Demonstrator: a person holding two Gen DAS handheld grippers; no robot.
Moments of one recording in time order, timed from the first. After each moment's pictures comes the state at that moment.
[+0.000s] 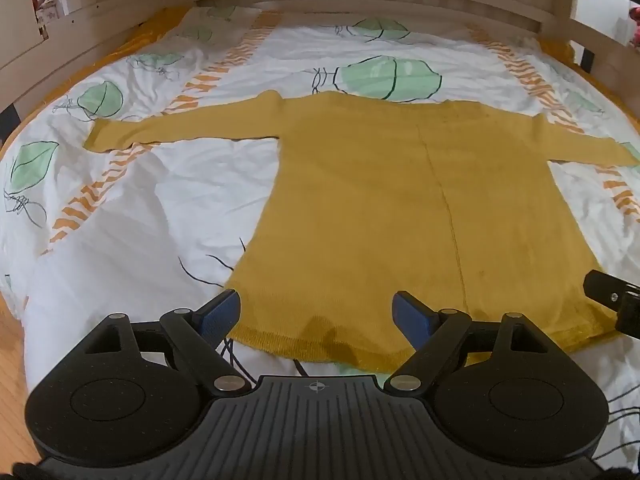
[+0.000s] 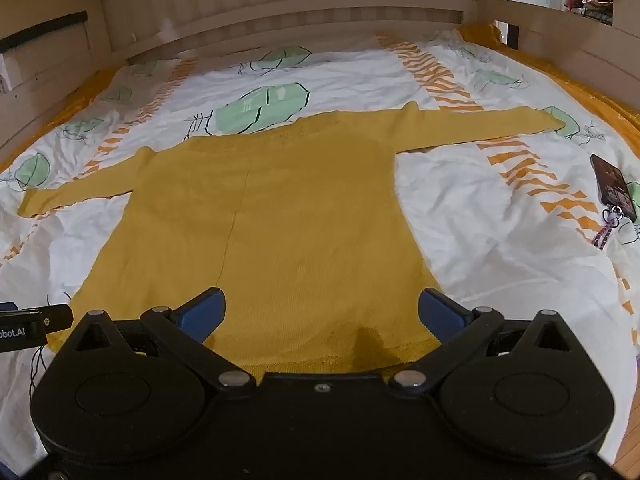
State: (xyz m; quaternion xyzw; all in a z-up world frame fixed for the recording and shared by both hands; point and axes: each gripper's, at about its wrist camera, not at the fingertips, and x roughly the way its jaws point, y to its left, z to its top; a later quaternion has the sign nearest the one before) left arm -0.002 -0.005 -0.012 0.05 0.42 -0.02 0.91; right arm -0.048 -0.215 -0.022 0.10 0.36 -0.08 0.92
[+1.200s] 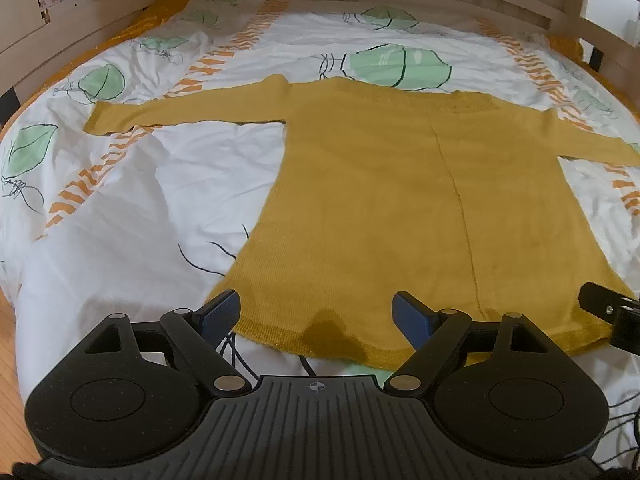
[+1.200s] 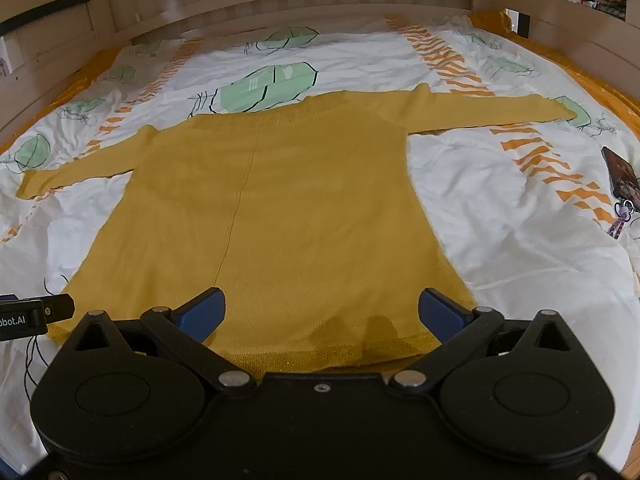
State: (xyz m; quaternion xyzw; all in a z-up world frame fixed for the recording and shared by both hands) left arm 0.007 0.000 -0.016 0.04 0.44 -0.02 0.90; right arm -0.038 -0.208 -0.031 0.09 0.39 -0.07 0.91
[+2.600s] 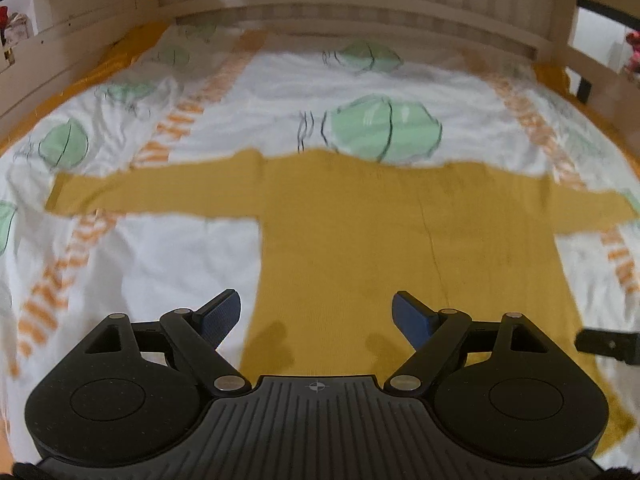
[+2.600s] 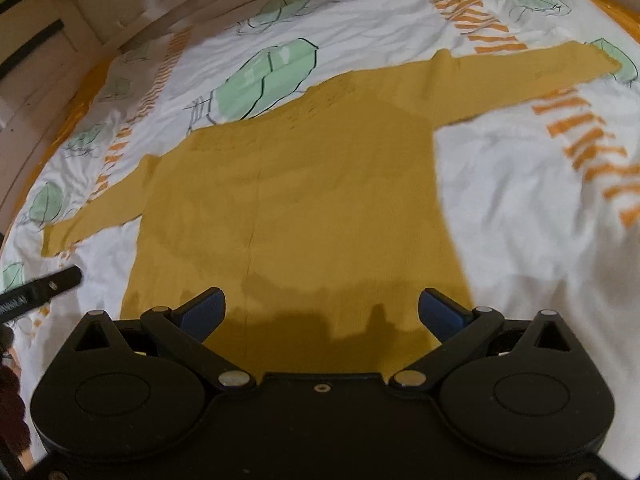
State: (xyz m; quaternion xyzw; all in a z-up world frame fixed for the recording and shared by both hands) left arm 0.117 -0.008 0.033 0.03 0.40 -0.06 0.92; right arm 0.069 -0.274 -0.006 0.20 0.46 -0.03 0.86
